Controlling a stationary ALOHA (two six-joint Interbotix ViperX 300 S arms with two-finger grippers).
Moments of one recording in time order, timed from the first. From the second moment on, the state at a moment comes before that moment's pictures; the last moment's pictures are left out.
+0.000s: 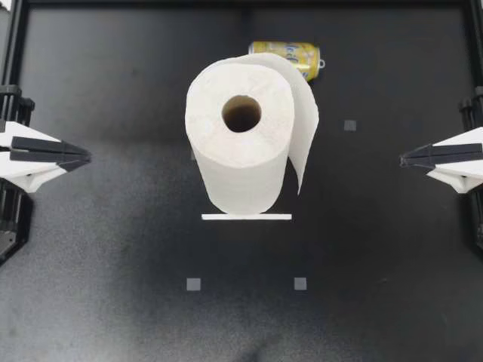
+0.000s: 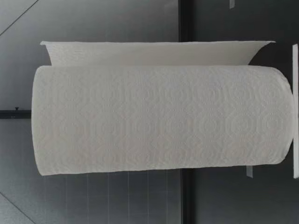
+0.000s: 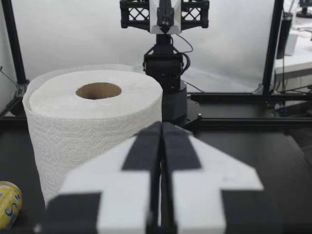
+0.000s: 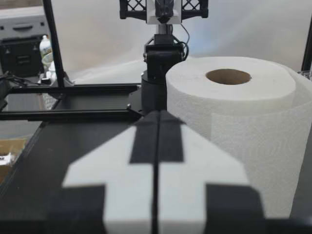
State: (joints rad) left arm 0.00 -0.96 1.17 0.00 -0.29 0.00; right arm 0.00 -0.96 1.17 0.00 -0.29 0.00
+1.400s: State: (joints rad) left arm 0.15 -0.44 0.78 0.00 -0.09 0.01; right arm 0.64 -0.24 0.73 -1.41 1.38 1.71
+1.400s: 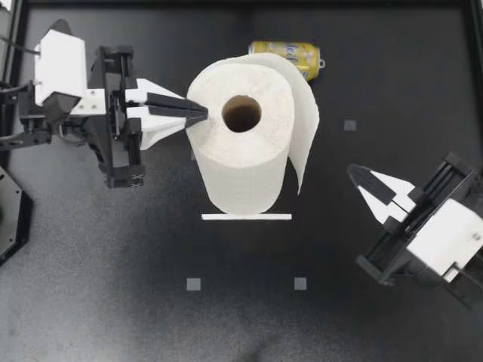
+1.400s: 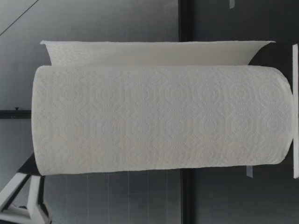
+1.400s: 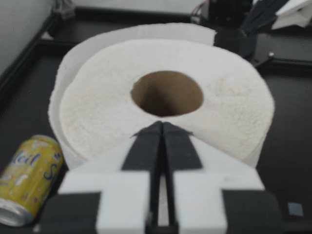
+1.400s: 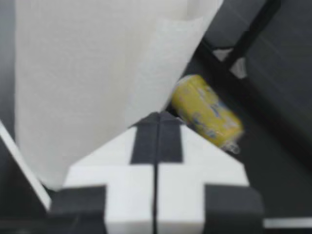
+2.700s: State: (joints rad) left arm 0.16 -0.44 0.77 0.00 -0.04 0.01; right arm 0.32 0.00 0.69 -1.54 1.32 2.11
